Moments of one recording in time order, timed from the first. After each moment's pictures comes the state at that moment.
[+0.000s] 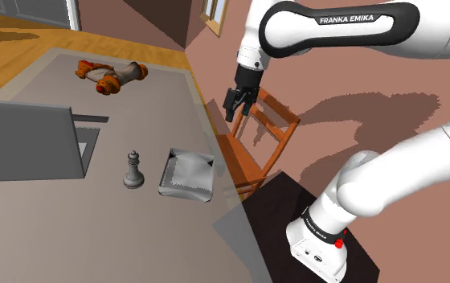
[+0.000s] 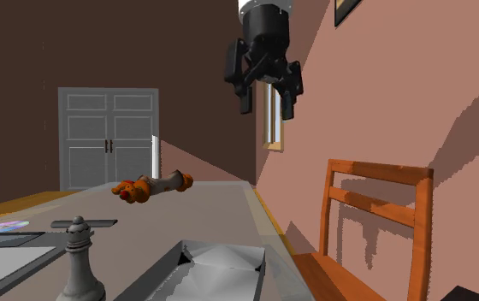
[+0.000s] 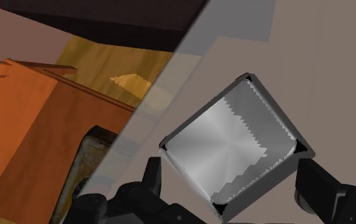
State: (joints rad) arm 0.09 -0.43 0.17 -2.35 0.11 1.85 0.09
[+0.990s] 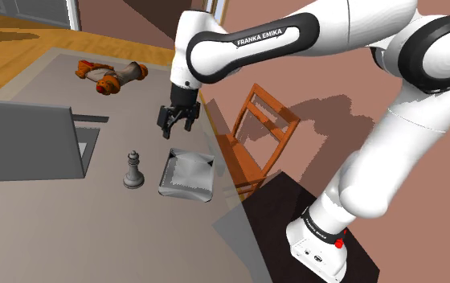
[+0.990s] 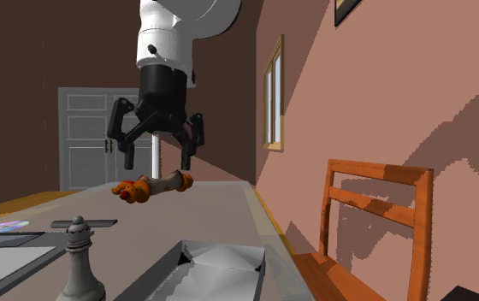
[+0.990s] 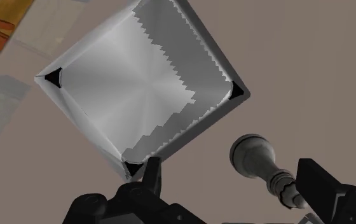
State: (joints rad) arm 0.17 0.07 0.31 -2.07 0.09 2.11 0.27
